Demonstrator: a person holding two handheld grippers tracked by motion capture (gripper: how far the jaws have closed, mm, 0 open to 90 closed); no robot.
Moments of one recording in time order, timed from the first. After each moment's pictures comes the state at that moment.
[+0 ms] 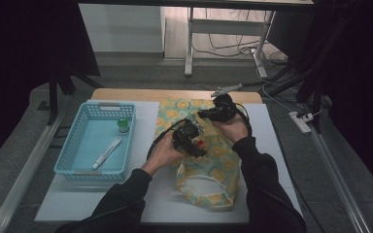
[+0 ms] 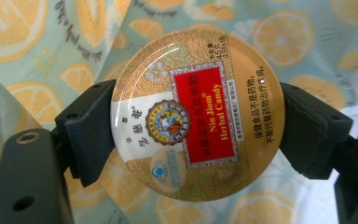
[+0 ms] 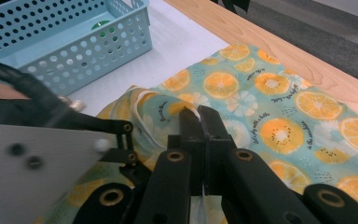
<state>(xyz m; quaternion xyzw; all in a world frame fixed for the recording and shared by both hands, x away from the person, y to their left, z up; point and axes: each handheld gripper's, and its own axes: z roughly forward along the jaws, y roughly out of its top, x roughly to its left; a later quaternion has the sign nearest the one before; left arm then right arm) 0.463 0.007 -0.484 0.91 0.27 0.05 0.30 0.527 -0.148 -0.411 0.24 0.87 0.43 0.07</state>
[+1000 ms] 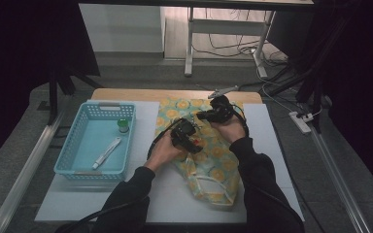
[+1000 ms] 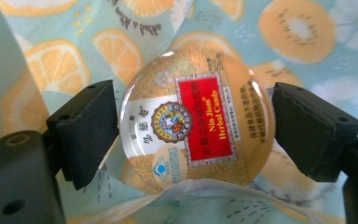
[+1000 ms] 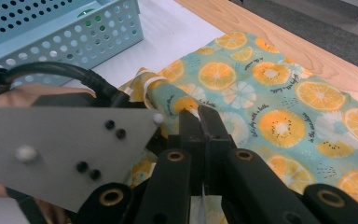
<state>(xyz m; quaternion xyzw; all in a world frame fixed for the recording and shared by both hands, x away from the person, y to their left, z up) 0.485 0.015 -0.509 0.90 0.31 0.06 0.30 0.531 -0.143 -0.423 0.25 0.87 0.41 0.07</state>
